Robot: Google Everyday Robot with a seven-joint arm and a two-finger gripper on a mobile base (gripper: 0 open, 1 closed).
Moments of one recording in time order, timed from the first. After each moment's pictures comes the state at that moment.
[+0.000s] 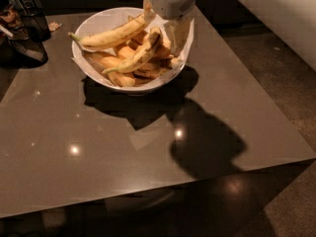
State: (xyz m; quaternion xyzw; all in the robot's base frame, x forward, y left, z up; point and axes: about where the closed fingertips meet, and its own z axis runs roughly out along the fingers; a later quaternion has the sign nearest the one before) arm 0.618 -0.032 0.987 -0.87 0.43 -0.21 0.15
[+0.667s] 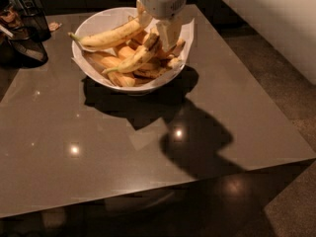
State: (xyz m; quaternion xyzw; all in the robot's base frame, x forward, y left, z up) arm 0.627 -0.017 0.981 -0.88 0.41 -0.20 0.13
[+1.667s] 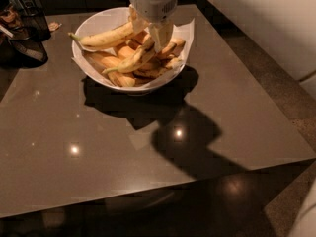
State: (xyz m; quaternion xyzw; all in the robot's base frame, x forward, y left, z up) arm 0.628 0.001 0.972 -0.89 0.40 -0.18 0.13
